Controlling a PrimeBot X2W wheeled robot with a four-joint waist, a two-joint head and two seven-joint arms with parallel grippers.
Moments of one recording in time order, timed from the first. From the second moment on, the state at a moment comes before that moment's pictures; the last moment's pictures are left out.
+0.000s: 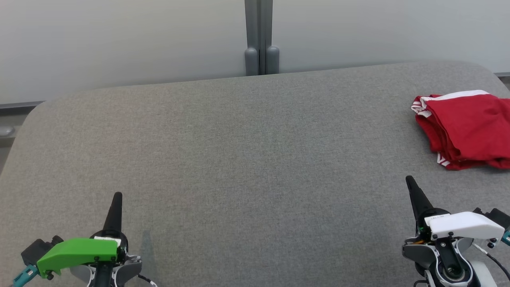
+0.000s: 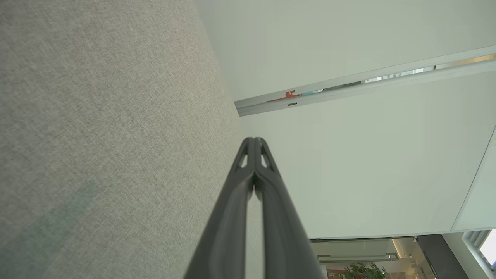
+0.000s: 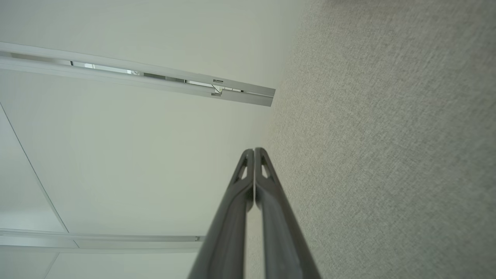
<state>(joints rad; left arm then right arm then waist) -0.09 0.05 0.05 0.27 -1.39 -0.09 0.05 -0.09 -0.05 -0.08 0.26 1.37 0.13 0.06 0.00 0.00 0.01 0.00</state>
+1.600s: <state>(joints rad) -0.10 0.05 0.11 0.25 -1.61 -0.13 0.11 -0.11 -0.05 -0.11 0.25 1.61 0.13 0.11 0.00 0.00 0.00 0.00</state>
